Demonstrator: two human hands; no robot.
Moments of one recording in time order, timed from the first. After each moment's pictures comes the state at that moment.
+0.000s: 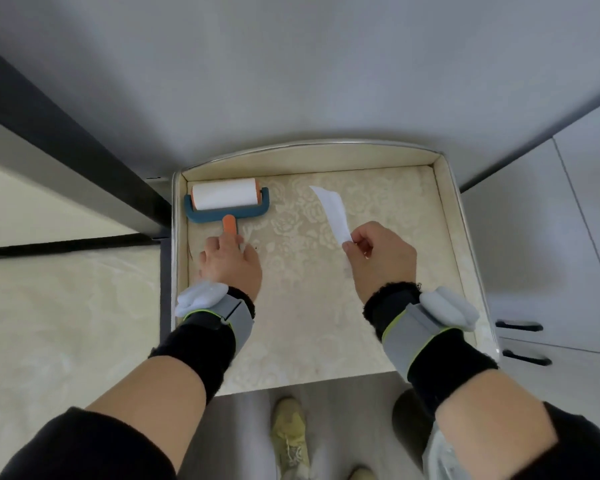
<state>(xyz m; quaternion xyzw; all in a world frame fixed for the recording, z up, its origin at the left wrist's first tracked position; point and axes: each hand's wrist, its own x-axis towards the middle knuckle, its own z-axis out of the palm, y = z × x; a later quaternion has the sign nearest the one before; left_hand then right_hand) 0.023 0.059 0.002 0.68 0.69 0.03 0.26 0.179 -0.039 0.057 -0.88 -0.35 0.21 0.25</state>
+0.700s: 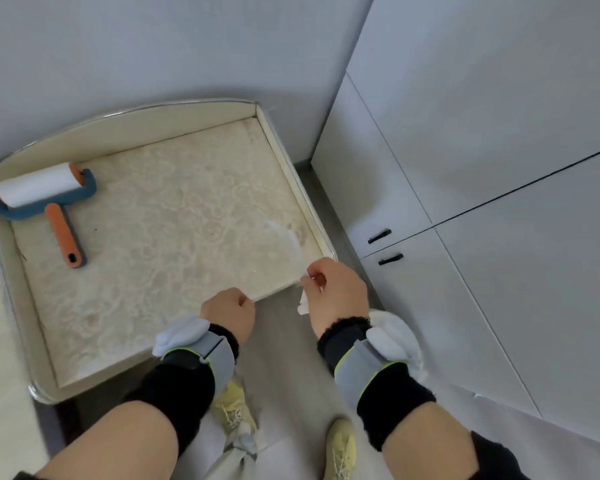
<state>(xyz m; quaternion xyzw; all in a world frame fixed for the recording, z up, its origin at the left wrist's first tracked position) 0.098 -0.152 0.029 0.77 0.48 -0.20 0.36 0.205 -0.260 0.086 -0.92 -0.20 0.23 0.25</state>
